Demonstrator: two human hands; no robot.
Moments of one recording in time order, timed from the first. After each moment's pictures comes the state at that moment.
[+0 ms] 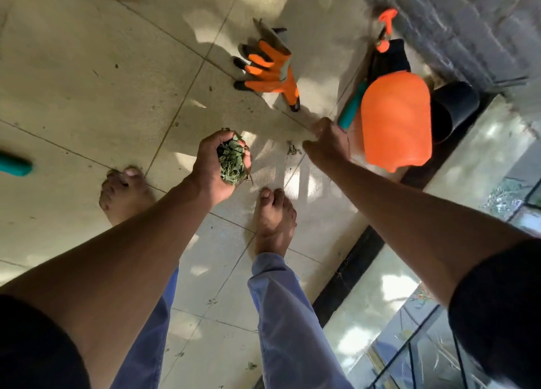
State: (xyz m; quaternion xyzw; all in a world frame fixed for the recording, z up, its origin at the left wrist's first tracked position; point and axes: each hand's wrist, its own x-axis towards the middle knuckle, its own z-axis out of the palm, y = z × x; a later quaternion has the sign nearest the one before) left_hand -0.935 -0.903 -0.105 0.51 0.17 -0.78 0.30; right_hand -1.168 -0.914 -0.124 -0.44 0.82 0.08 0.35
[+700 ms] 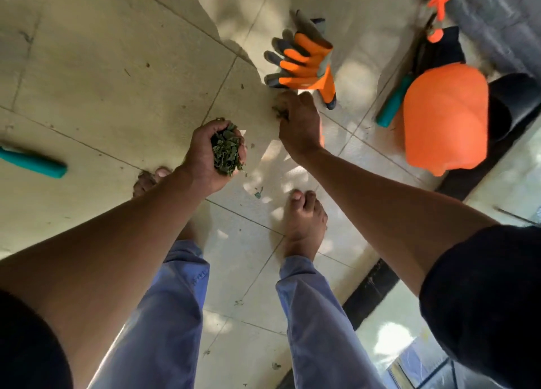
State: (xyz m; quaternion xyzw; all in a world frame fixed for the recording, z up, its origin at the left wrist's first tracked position) left_hand -0.865 -0.920 -0.140 0.52 0.16 -0.79 0.29; right_hand -1.056 -0.943 -0.180 -0.60 0.73 -0.05 0.31
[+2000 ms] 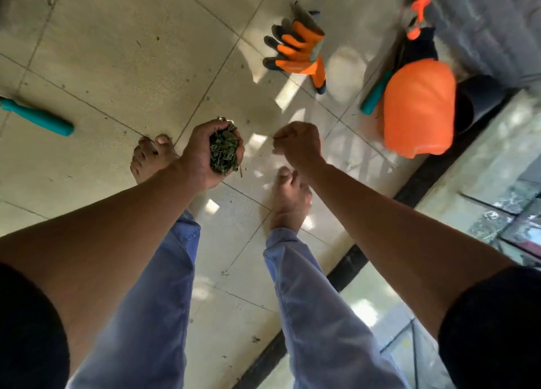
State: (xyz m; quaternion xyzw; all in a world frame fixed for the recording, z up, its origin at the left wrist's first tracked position) left_hand -0.863 -0.872 -0.084 0.54 0.17 -0.78 0.28; right_hand -1.056 -0.880 -0.092 -0.30 0.79 -0.08 0.52
